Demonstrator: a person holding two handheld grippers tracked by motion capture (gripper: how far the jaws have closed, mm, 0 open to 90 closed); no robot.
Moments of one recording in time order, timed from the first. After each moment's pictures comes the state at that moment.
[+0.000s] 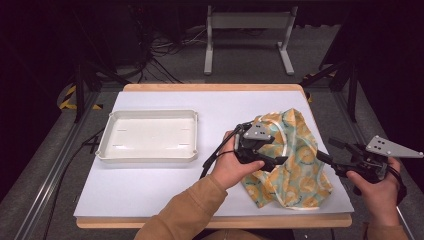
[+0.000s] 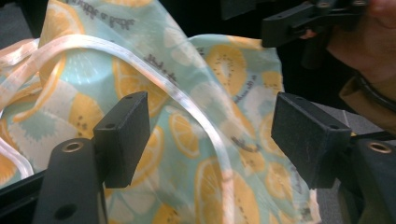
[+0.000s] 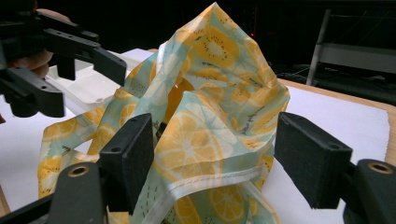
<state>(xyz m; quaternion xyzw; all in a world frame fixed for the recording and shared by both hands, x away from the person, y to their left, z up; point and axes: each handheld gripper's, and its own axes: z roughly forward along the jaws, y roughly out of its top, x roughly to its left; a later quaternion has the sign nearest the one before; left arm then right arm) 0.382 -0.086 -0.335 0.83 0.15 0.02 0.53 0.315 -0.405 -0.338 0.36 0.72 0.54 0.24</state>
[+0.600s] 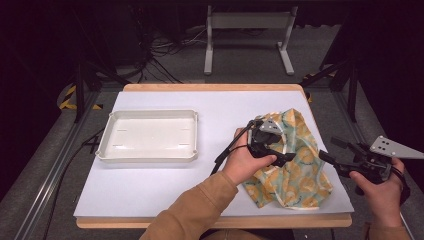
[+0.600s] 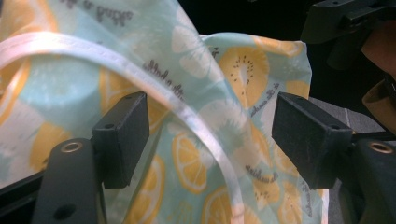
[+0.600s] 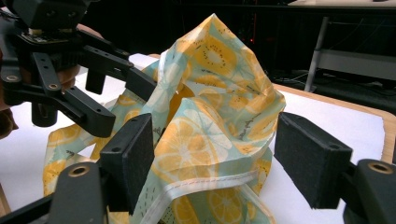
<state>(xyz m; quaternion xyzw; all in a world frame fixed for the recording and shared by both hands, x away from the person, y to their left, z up) 0.394 -0.117 -0.338 0.85 0.17 0.00 0.50 0.311 -0.407 -0.333 0.35 0.72 0.55 0.24</state>
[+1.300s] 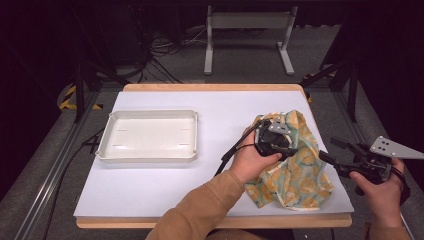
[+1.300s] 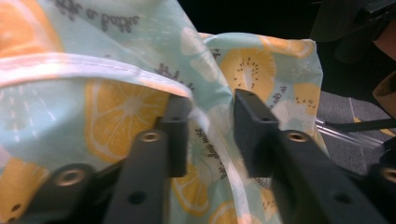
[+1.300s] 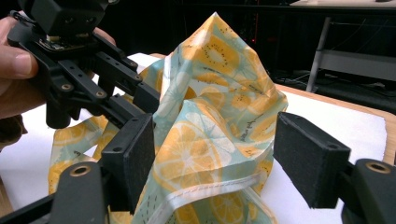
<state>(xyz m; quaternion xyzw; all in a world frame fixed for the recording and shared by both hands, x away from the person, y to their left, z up) 0.398 -0.130 -0.340 0.86 0.15 0.01 0.49 0.311 -0.407 -0.334 0.35 0.72 0.55 0.24</state>
